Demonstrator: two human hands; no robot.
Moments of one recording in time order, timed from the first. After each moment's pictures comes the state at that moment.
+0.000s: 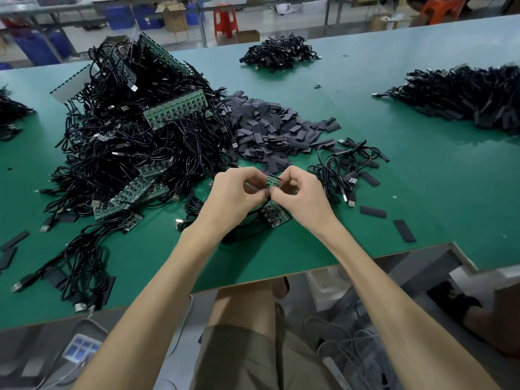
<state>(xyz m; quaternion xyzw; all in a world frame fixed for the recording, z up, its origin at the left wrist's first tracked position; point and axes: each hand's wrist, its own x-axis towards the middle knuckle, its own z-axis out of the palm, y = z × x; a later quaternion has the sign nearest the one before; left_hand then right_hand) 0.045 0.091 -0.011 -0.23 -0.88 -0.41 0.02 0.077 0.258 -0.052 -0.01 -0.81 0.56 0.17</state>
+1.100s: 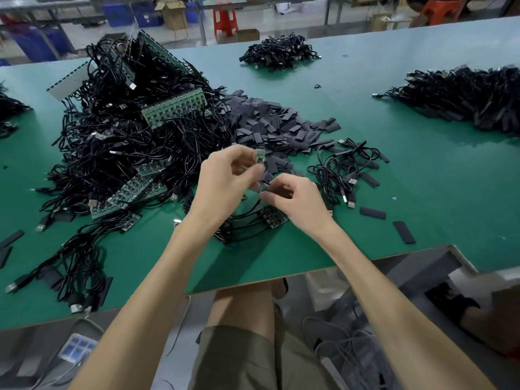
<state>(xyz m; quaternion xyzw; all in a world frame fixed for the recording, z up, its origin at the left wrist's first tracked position) 0.053 0.090 0.019 -0.21 -0.83 -0.51 0.05 0.076 0.257 -0.055 0.01 -0.85 0.52 0.12</state>
